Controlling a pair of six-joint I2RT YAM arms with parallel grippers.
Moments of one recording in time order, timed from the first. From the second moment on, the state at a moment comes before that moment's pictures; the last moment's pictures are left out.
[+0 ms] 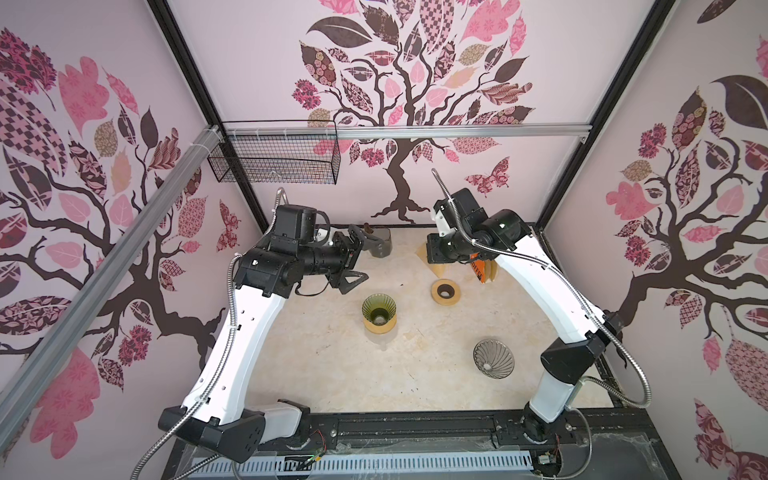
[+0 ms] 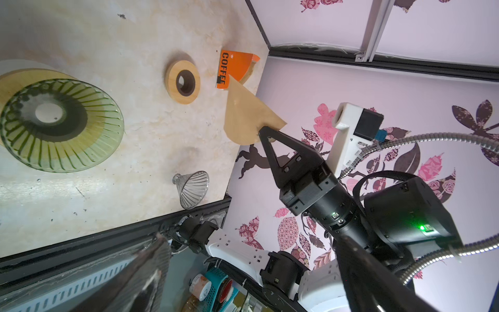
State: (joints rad) left arm -0.30 1.31 1.69 -1.02 0.68 -1.20; right arm 0.64 1.78 2.13 -1.24 -0.03 0.46
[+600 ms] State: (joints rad) left arm -0.28 1.20 1.47 -0.94 0.59 -1.15; right arm 0.74 1.92 2.38 -1.40 -0.05 0.41
